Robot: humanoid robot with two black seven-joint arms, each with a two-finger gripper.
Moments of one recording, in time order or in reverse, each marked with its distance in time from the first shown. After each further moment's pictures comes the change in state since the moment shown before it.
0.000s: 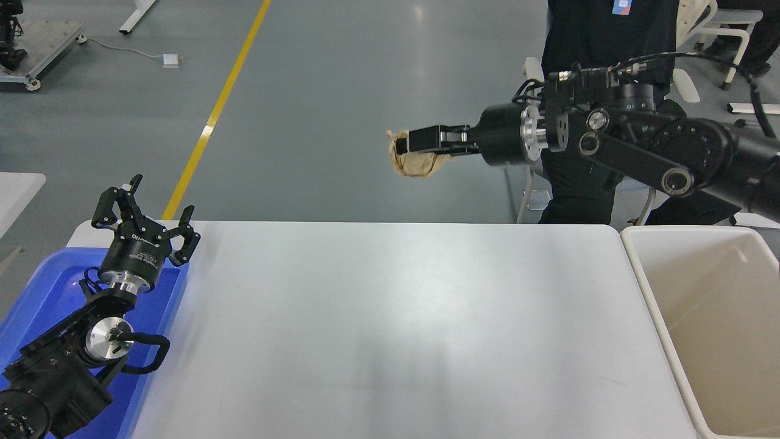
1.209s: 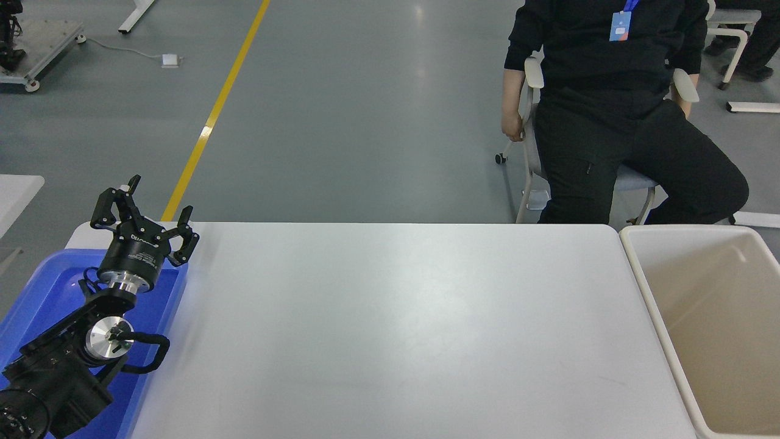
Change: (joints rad) left arm 0.000 0.000 0.000 0.000 0.000 0.000 0.000; right arm -0.445 -0.164 -0.090 -0.981 0.685 -0.207 -0.311
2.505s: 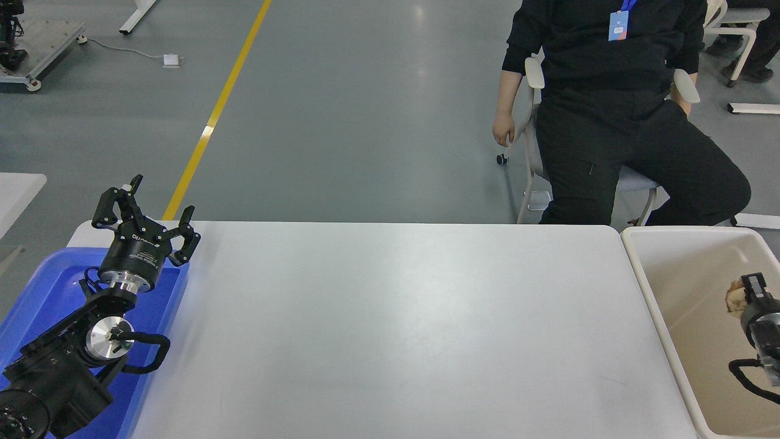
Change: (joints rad) left arm 0.000 0.000 0.000 0.000 0.000 0.000 0.000; right arm -0.392 0.249 0.054 0.150 0.125 -0.240 0.000
